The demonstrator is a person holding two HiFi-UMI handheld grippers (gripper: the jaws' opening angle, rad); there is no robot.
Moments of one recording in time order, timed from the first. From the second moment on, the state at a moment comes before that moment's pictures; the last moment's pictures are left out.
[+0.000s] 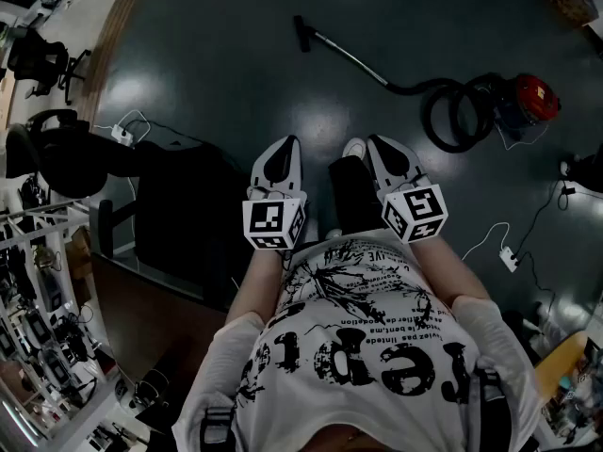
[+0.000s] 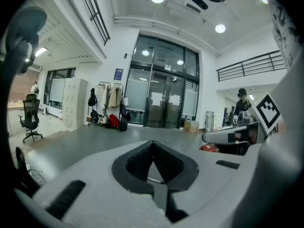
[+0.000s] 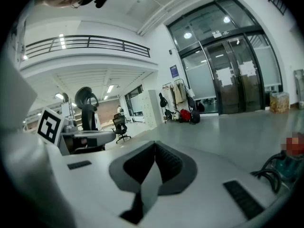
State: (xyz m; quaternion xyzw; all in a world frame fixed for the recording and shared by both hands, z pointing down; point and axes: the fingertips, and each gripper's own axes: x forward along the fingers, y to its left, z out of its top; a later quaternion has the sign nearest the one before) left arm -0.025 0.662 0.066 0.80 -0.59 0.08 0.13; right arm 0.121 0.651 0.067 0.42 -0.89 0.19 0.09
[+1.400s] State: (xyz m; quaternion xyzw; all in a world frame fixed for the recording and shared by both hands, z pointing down) left arm -0.134 -0.034 0.369 0.83 -0.44 0.20 0.28; right arm 0.017 -0.009 0.372 0.42 -0.83 0.32 0.15
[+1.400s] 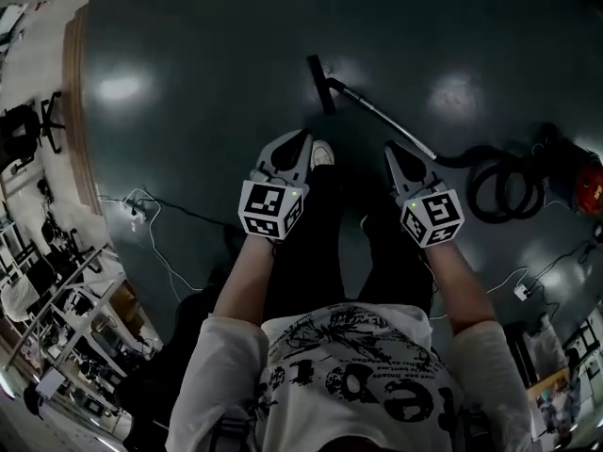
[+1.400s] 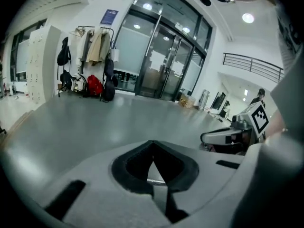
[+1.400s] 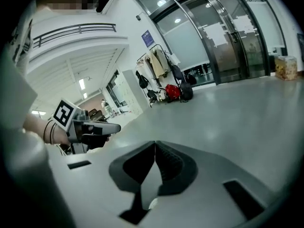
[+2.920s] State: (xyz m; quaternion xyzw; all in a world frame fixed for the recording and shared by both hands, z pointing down) left arm -0.111 -0.060 1.000 0.75 -0.40 0.29 0.44; right arm 0.013 -0.039 1.005 0.20 -0.85 0.17 0.46
